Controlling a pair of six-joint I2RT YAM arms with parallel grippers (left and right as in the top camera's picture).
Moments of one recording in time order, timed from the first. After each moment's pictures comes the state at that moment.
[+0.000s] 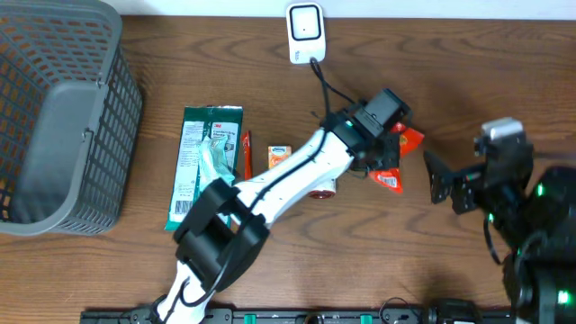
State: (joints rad) left arm -0.86 2.11 1.74 -0.71 0.21 -0.80; right arm -0.06 0.79 1.05 -0.75 -0.30 -0.17
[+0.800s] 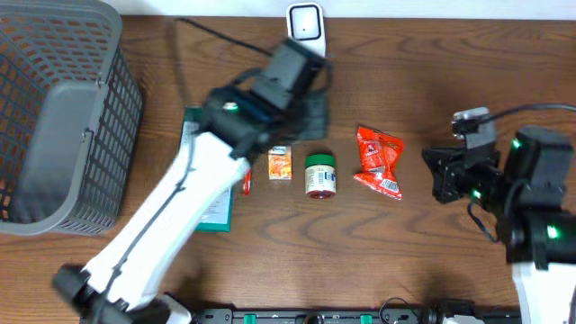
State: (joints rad) left arm -0.62 1.63 1.78 -1.10 0.08 -0.57; right arm -0.06 0.99 1.07 -0.89 -0.46 -0.08
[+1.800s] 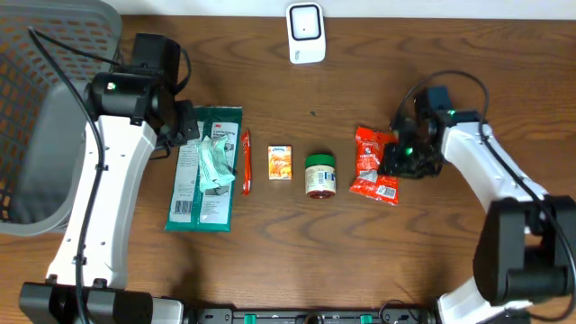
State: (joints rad) left arm -0.10 1.57 1.60 -1.33 -0.14 -0.34; right arm 0.08 1.75 1.19 -0.92 -0.32 0.08
